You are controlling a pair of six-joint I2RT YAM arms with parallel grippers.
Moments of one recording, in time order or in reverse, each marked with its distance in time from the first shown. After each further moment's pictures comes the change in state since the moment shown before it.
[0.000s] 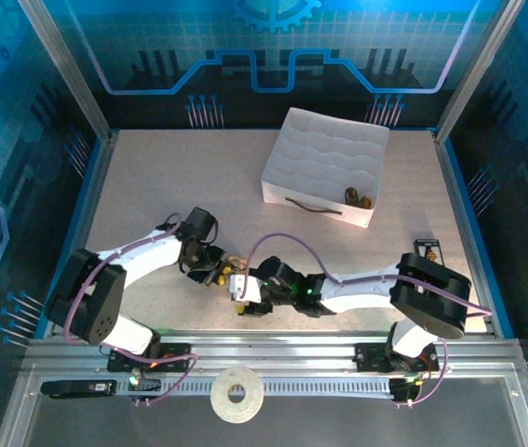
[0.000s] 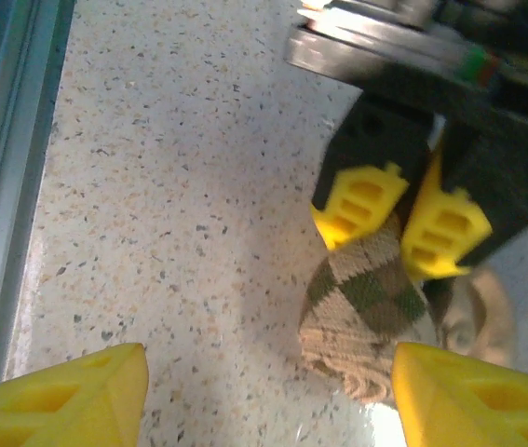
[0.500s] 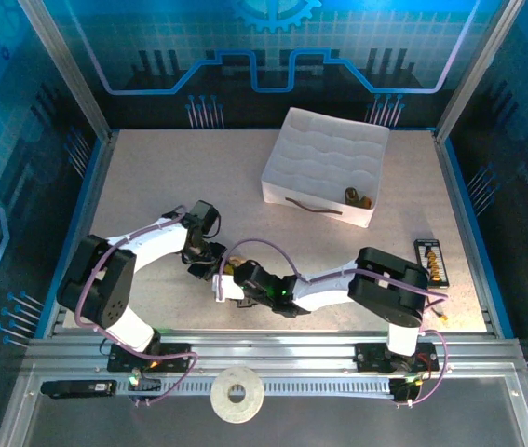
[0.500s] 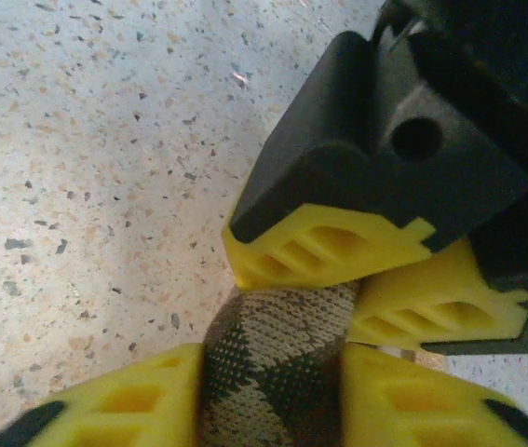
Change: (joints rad) left arm 0.012 0.085 0.097 -0.112 0.018 0.060; right arm 0.025 0.227 0.160 0.016 0.268 -0.094
